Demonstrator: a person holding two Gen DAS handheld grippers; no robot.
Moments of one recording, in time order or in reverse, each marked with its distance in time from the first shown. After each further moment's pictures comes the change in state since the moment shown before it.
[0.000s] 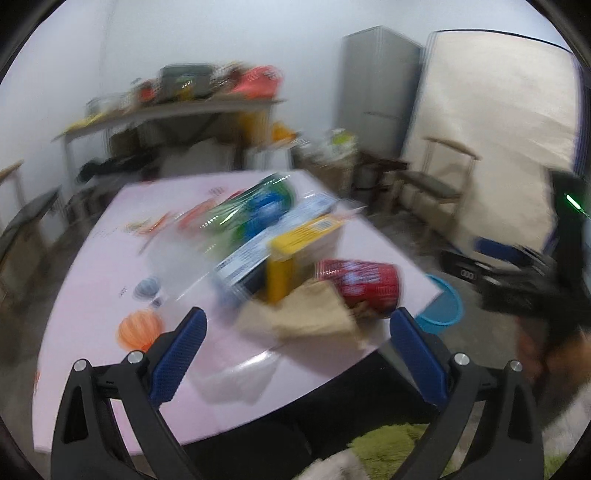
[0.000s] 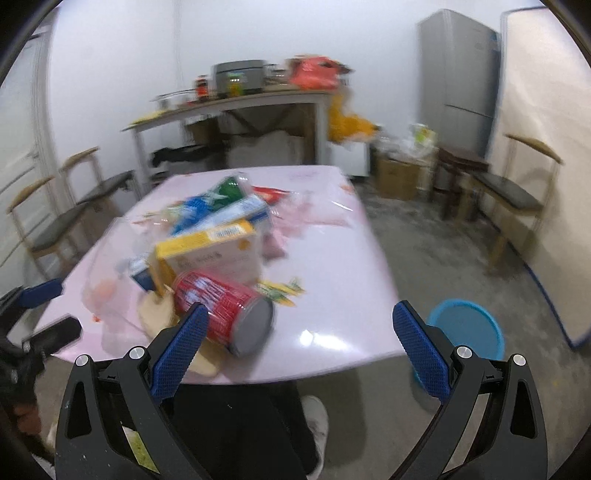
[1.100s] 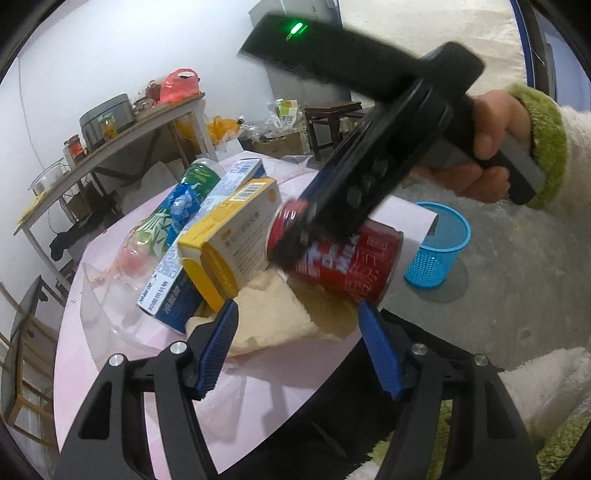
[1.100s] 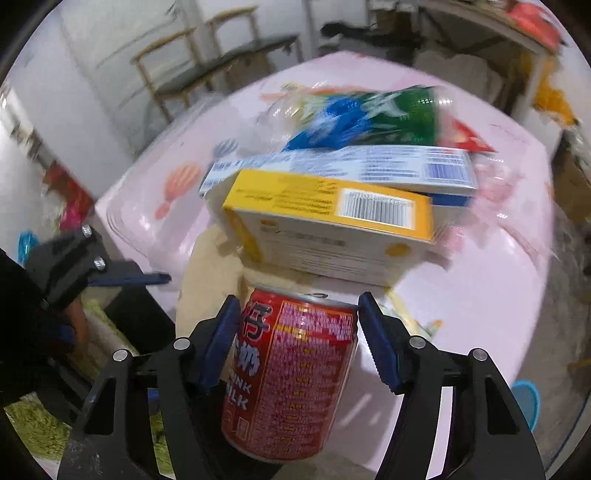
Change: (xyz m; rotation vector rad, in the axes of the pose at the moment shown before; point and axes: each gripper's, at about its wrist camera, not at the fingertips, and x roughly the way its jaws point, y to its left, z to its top) left arm 0.073 -0.049 -0.014 0.358 0.132 0.013; right arm 0.118 0.040 0.045 -0.364 0.416 0.452
